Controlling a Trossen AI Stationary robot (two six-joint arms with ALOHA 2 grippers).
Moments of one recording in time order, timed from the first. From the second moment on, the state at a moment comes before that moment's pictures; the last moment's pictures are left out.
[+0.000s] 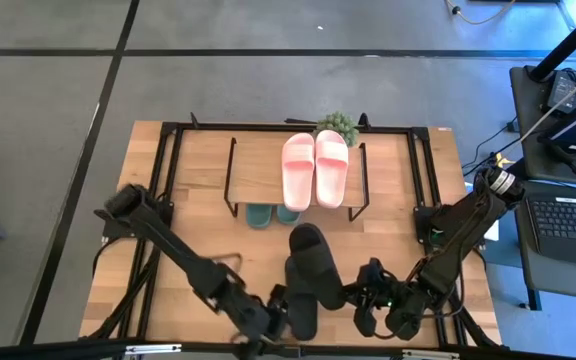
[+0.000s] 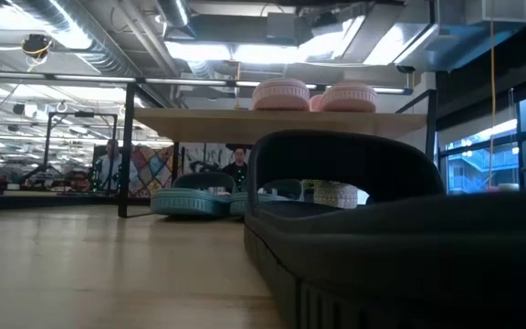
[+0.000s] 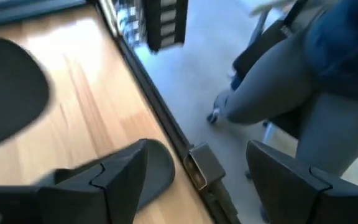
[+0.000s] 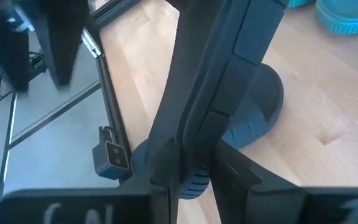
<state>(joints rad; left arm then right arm) -0.65 1.89 1.56 -0.31 -0.10 -0.15 0.88 1.55 1.12 -0.42 0.71 1.22</state>
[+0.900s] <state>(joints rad) -0.58 0.96 0.48 0.43 -0.17 -0.01 0.86 1.57 1.12 -0.39 0.52 1.68</state>
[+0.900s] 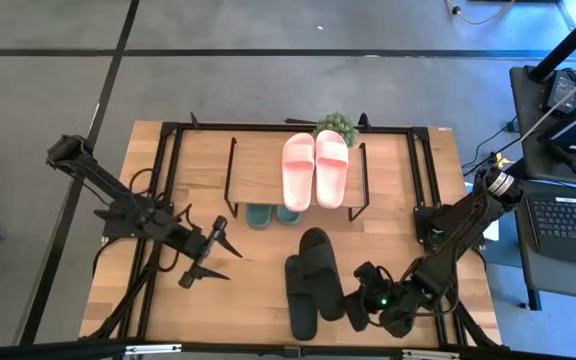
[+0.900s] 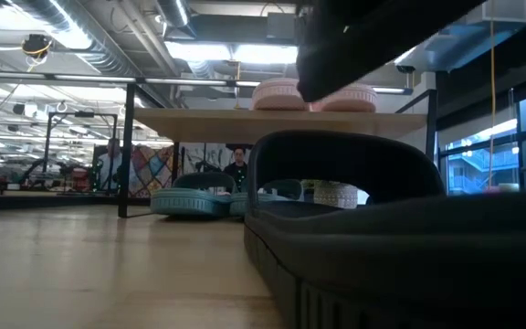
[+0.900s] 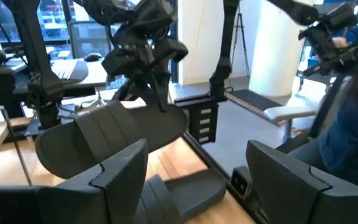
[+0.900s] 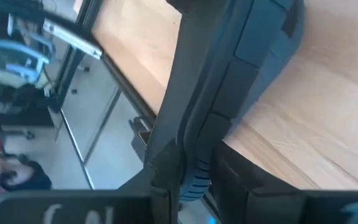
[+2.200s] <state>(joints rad) -0.80 0.95 0.45 0.21 -0.17 -0.02 0.82 1.72 0.75 0.22 0.87 1.96</state>
